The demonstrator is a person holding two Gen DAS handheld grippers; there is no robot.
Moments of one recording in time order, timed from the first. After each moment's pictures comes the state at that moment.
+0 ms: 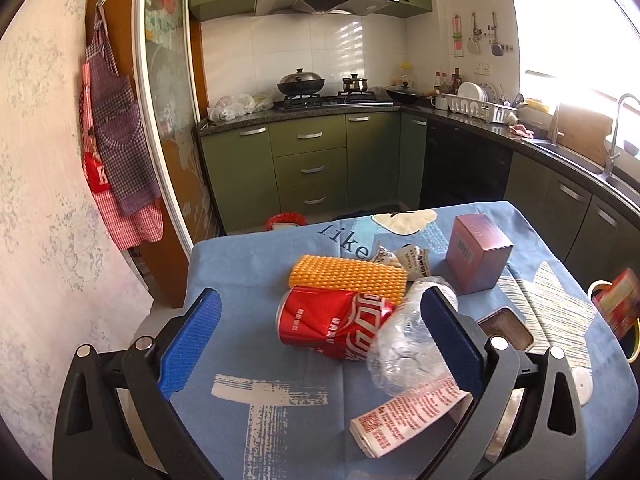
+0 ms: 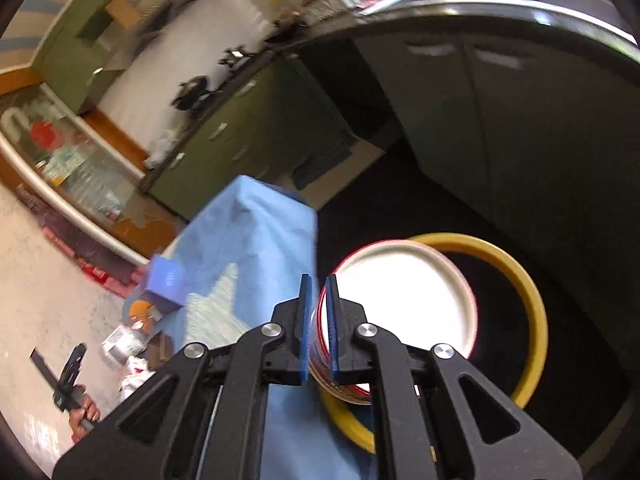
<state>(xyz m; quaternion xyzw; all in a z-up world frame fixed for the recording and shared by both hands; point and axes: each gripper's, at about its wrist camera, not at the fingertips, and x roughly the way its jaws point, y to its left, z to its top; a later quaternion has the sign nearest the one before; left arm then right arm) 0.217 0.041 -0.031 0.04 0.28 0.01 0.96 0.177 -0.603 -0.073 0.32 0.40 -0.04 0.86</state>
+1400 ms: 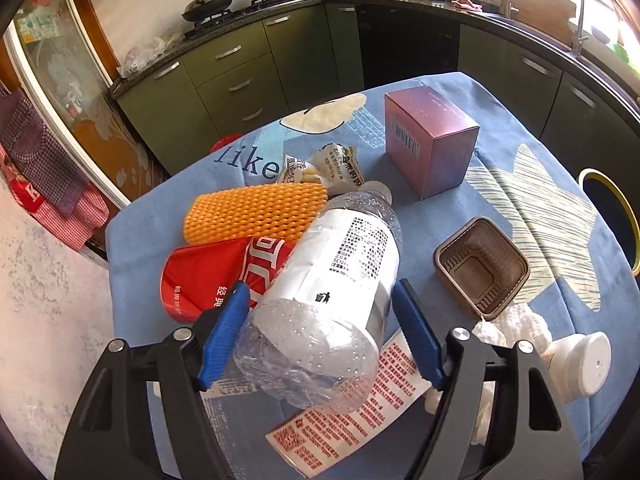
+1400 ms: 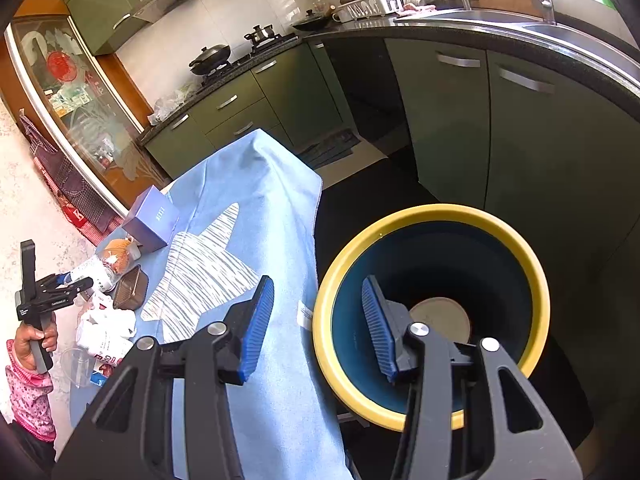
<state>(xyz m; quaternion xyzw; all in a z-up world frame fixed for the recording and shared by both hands) 0.289 -0.037 -0.082 0.14 0.46 -0.09 0.87 0.144 -0.516 -0.063 0.20 0.40 0.05 0.90</state>
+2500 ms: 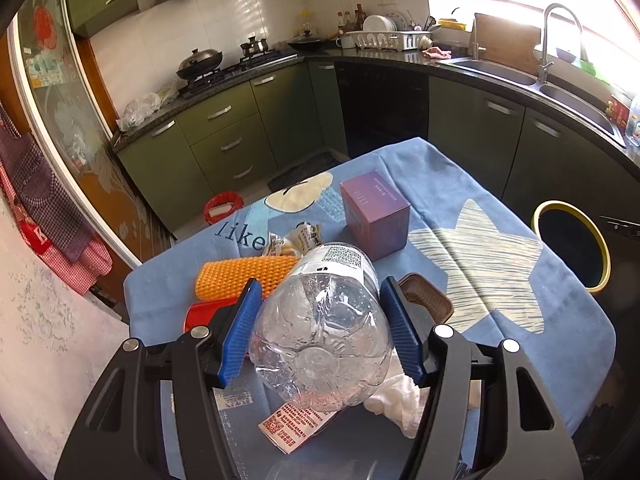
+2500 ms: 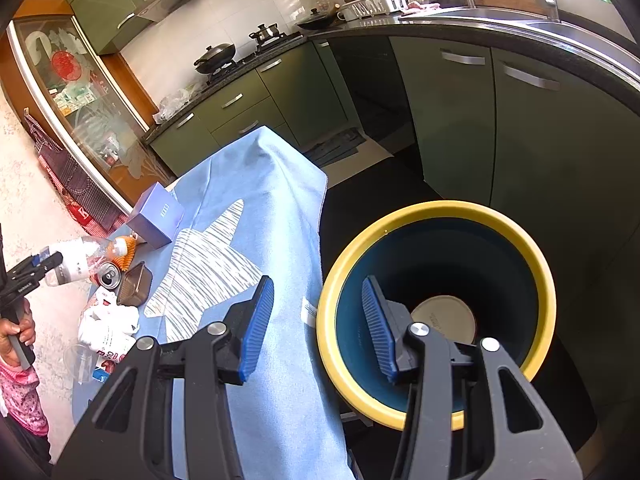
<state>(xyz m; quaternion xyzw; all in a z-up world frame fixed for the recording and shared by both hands) 0.236 -0.063 0.001 0.15 0.36 -0.13 0.91 0.141 -0.516 -0.064 0.20 0.39 0.06 0.90</state>
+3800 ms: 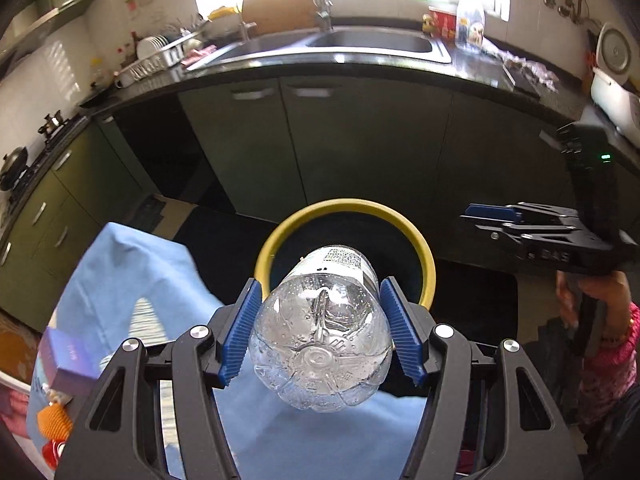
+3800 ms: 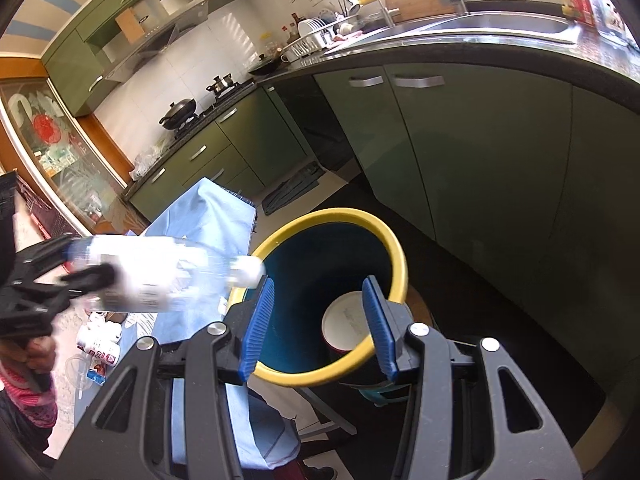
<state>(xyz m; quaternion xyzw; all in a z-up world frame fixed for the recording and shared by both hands) 0.160 -0.469 -0.034 0.27 0.37 -0.39 0.80 0.039 -0.640 -0.077 0.27 0.33 -0.01 0.90</state>
